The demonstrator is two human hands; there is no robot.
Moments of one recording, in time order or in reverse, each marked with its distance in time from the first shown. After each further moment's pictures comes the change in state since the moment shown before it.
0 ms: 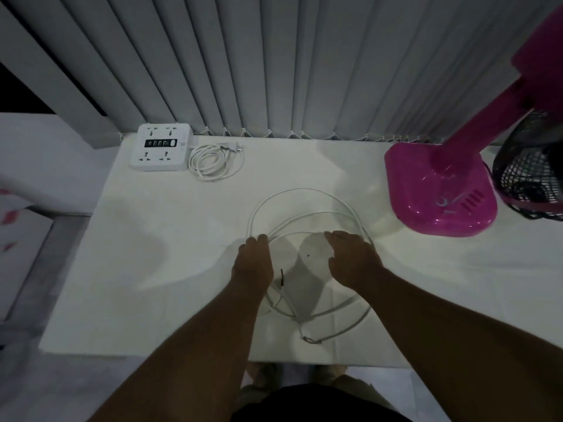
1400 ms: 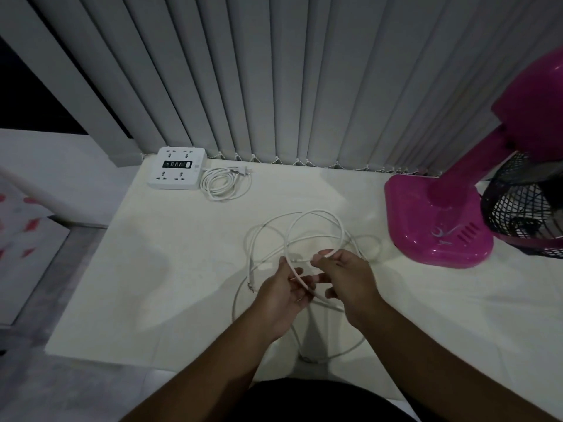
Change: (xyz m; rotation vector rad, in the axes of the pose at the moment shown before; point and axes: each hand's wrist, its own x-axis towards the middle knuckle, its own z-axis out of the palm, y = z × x) left_hand -0.046 0.063 -0.025 -1.868 -0.360 -0.576; right_hand -0.043 -0.035 -0.041 1.541 0.123 0.303
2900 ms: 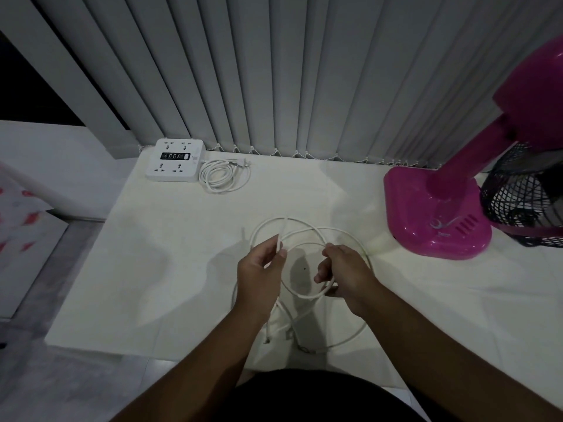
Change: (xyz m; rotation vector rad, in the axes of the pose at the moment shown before) left_hand 0.010 0.003 -0.025 0.363 0.136 0.726; right_hand 0.011 0.001 -0.003 -0.162 -0.057 0.158
